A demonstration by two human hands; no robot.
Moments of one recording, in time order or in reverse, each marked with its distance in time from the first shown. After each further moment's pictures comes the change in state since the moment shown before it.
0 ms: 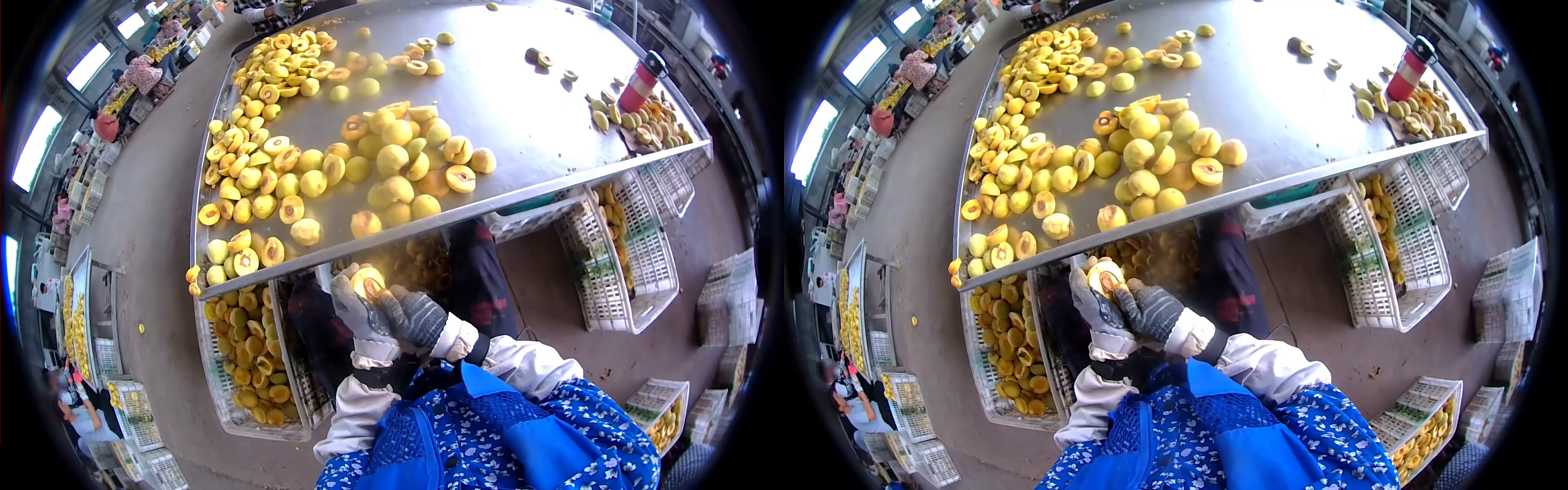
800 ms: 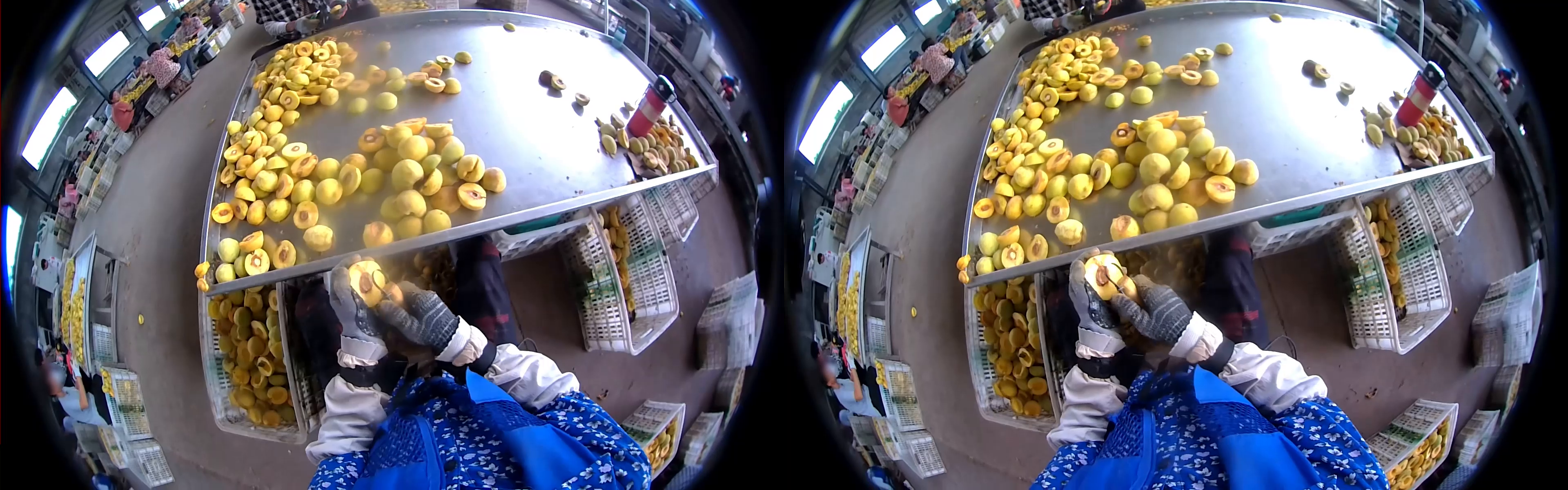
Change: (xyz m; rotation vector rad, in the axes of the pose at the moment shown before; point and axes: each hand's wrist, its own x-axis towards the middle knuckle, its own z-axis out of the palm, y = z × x) left_hand 0.032 0.016 -0.005 -0.150 -0.210 -0.080; right_hand 0.034 -0.020 -0.035 0.535 0.059 0.413
